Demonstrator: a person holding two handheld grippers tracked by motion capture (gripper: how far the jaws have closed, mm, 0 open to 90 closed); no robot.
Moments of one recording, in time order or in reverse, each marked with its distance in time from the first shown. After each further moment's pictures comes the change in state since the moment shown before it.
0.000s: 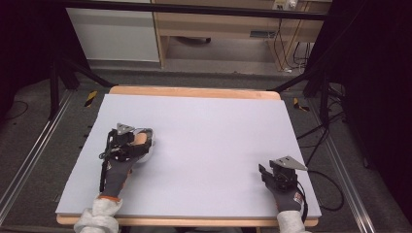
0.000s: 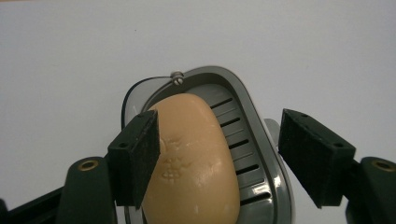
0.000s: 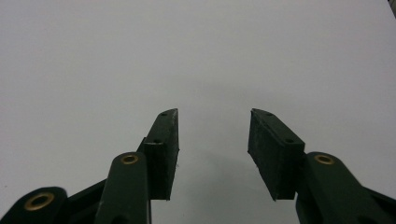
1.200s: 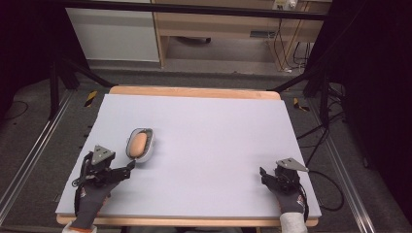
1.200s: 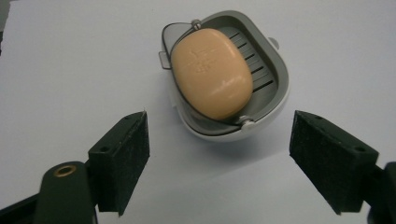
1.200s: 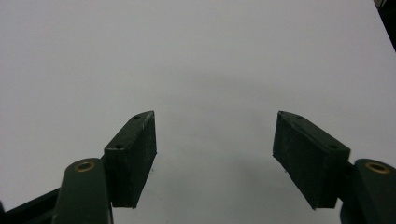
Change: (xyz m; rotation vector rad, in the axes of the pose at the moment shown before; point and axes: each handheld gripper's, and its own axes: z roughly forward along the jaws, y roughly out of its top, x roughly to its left) left arm 0.021 -0.058 -0.061 -0.048 -0.007 0.064; right arm -0.005 -0.007 0.000 0.041 -0.059 0.027
